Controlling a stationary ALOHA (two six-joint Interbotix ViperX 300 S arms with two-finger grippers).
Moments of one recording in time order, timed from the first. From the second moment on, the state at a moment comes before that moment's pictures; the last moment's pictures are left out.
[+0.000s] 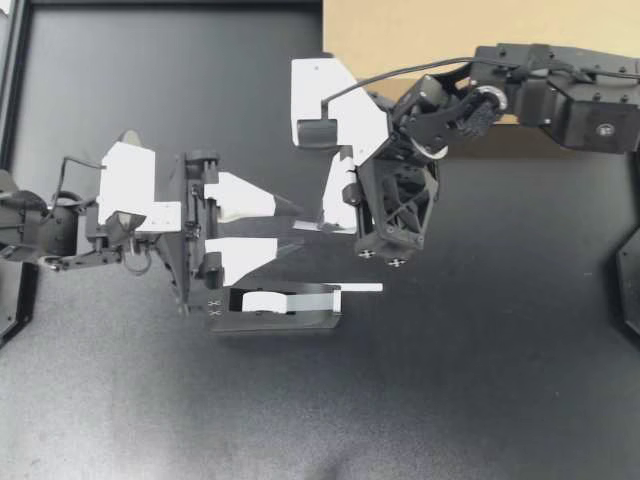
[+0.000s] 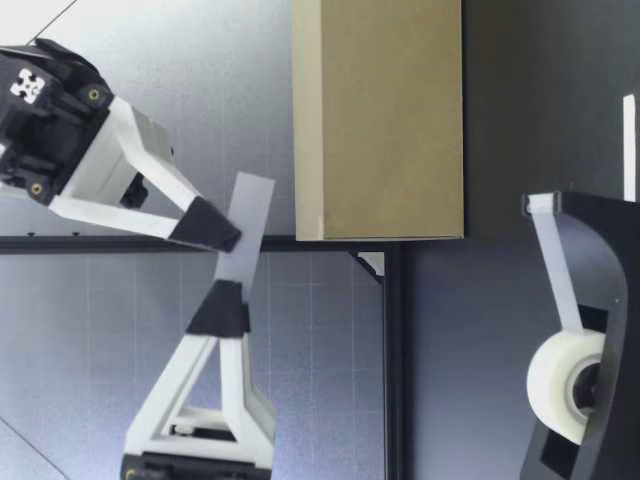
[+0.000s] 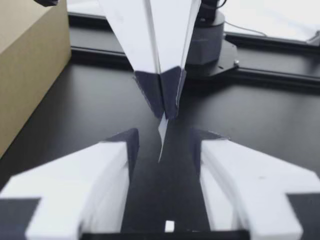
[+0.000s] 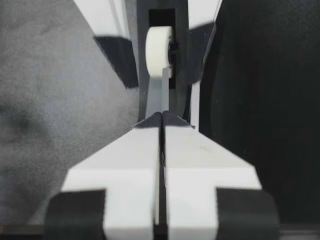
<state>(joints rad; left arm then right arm) 0.02 -0.13 0.94 -0.10 -0.70 -0.03 -0.23 0.00 0.20 0.43 0.89 -0.37</state>
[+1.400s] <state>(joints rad) 0.02 -0.11 0.93 -0.10 -0.70 -0.05 -0.23 0.03 0.19 0.43 0.88 -0.37</state>
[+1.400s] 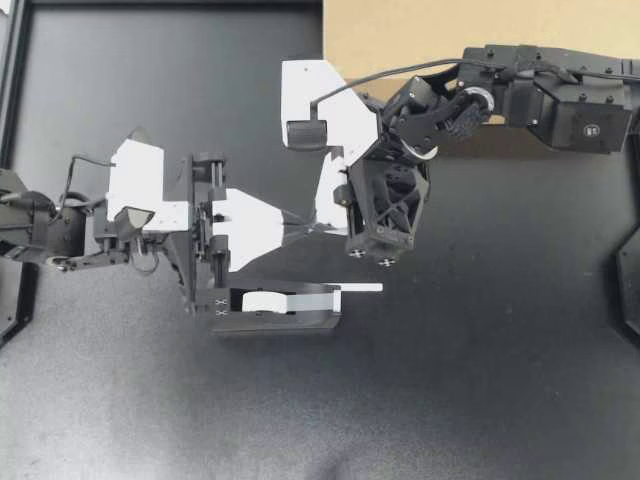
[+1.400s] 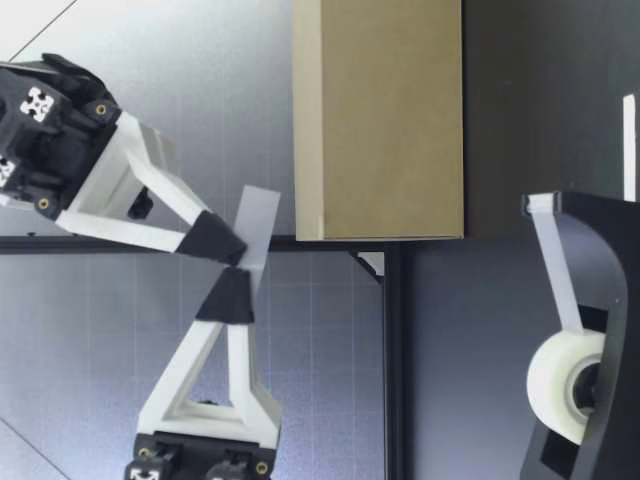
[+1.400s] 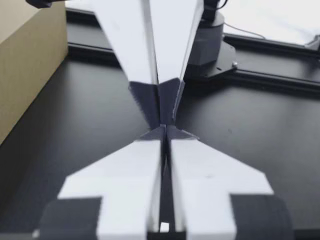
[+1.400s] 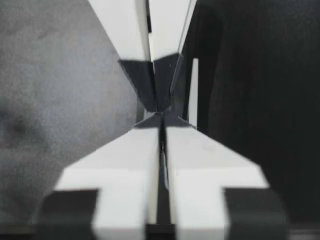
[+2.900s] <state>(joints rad) 0.31 0.15 0.74 -0.36 -0.81 -0.65 -0.40 -0.18 0.75 0.35 -0.19 -0.37</state>
